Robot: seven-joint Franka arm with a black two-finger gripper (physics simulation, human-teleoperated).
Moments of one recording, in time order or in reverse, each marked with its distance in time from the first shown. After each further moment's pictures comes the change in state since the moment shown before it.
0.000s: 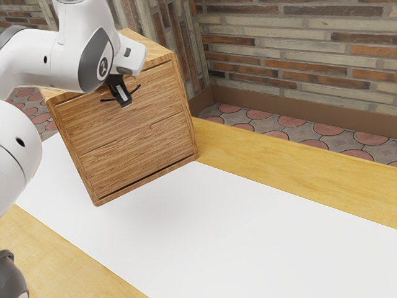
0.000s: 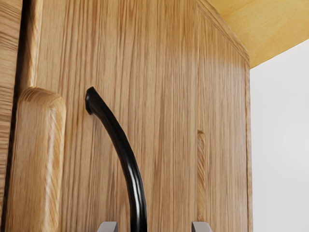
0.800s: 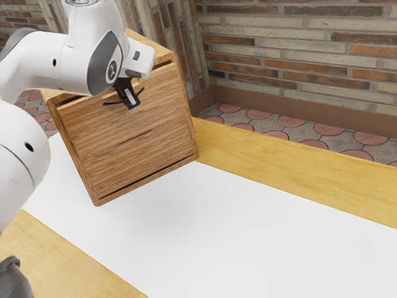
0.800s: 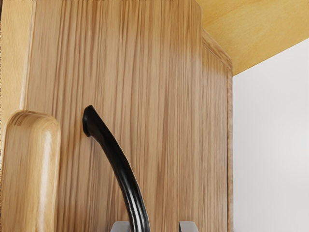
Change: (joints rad) arm -0.029 -0.022 0.011 -0.009 -0.018 -0.013 -0.024
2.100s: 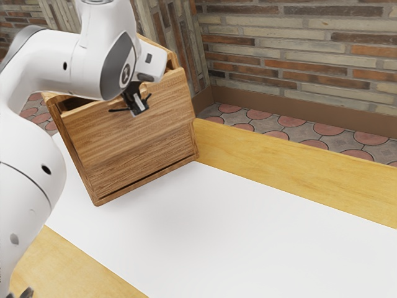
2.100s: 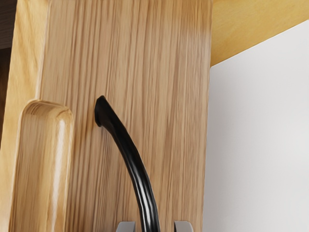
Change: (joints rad) arm -0.178 -0.102 0.186 -0.044 -0.064 -0.077 -0.038
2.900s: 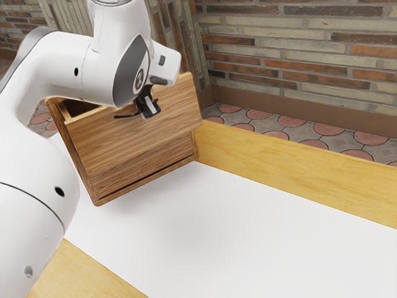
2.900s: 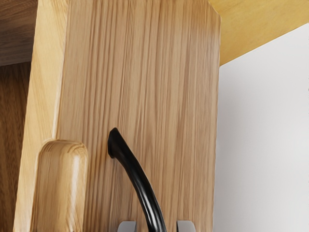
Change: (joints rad) arm -0.096 -0.074 0.080 -0.027 -0.051 -0.017 -0.012
